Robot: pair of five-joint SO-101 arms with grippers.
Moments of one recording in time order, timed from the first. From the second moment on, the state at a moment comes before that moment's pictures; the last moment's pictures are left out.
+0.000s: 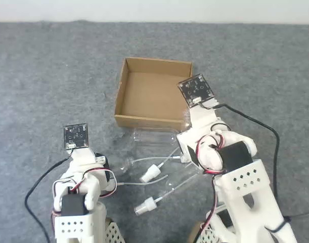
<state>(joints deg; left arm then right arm) -8.5 -103.5 97.2 72.0 11.1 -26.2 -47.7 39.1 72.8 1.8</state>
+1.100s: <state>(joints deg) -8.5 -103.5 97.2 72.0 11.1 -28.2 -92.5 73.2 53.6 -2.1</state>
